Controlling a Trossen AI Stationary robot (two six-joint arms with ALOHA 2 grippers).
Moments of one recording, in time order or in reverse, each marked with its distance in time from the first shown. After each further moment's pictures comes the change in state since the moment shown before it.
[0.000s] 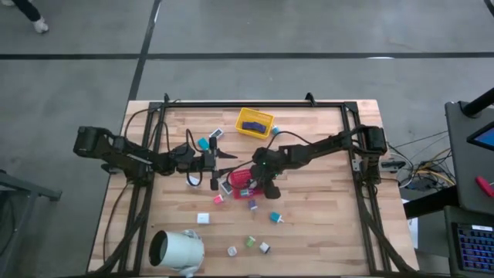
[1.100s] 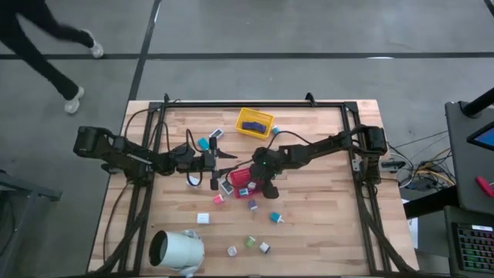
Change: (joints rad) left arm 0.000 0.000 0.000 0.000 0.000 0.000; right arm -0.001 -0.006 0.000 0.036 0.006 0.045
